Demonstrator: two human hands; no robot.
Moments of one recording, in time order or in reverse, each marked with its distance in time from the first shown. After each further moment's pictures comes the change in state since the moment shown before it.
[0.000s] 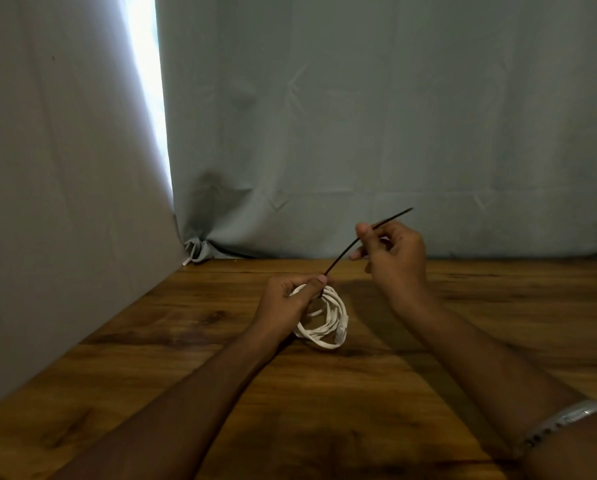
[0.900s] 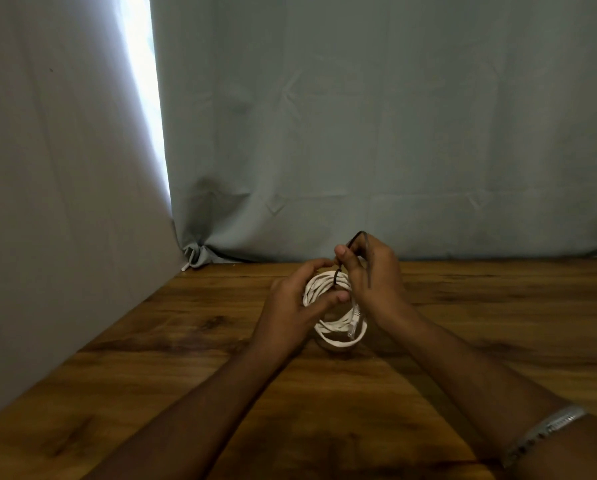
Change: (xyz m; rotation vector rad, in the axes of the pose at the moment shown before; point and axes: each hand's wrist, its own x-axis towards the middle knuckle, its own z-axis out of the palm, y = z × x) left_hand -0.009 0.009 0.006 0.317 -0.041 0.355; right_hand -0.010 0.007 0.013 -0.144 -0.081 -0.117
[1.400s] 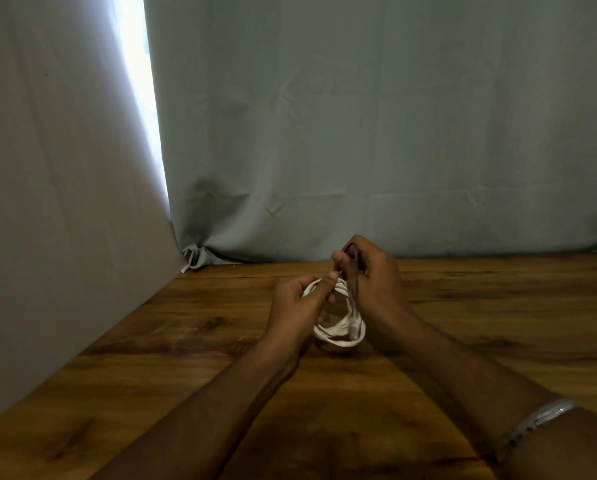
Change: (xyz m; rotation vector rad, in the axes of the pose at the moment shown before) left_hand 0.002 0.010 0.021 -0.406 0.127 -0.453; right_hand -0.007 0.013 -0.003 -0.004 -0.073 -0.027
